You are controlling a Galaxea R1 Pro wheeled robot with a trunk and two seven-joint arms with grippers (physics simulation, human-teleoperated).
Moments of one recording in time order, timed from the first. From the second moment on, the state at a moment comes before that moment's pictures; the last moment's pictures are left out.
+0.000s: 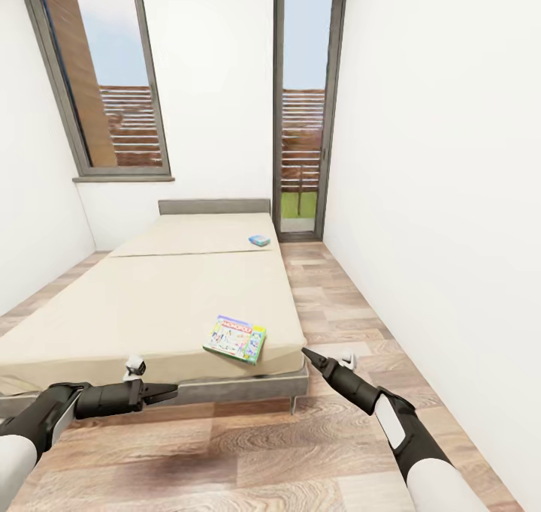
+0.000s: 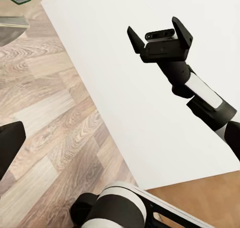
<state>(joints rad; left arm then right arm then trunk) -0.71 0.38 -0.03 -0.42 0.13 0.62 -1.57 -0.59 0.05 -0.33 -0.62 -0.34 0.45 0.91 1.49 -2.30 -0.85</state>
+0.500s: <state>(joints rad) -0.71 0.38 -0.03 -0.42 0.13 0.62 -1.57 -0.59 0.12 -0.33 -0.59 -0.35 0.45 0.79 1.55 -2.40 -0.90</state>
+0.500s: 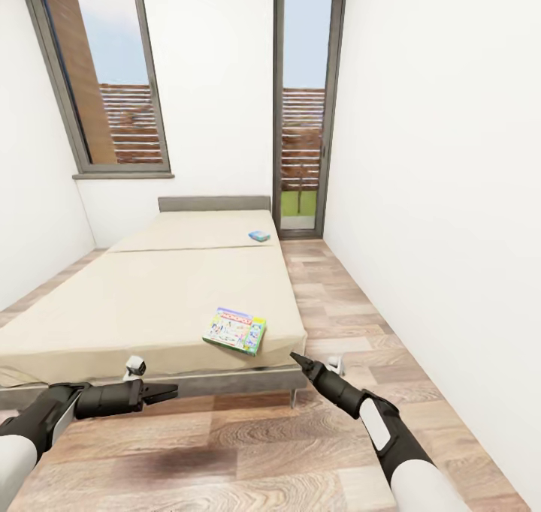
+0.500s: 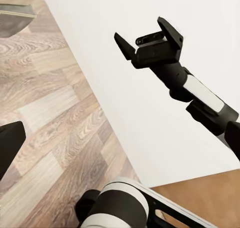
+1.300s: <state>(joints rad) -0.71 0.38 -0.03 -0.42 0.13 0.61 -1.57 -0.59 0.13 -0.35 -0.54 -0.60 0.69 0.78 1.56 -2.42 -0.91</state>
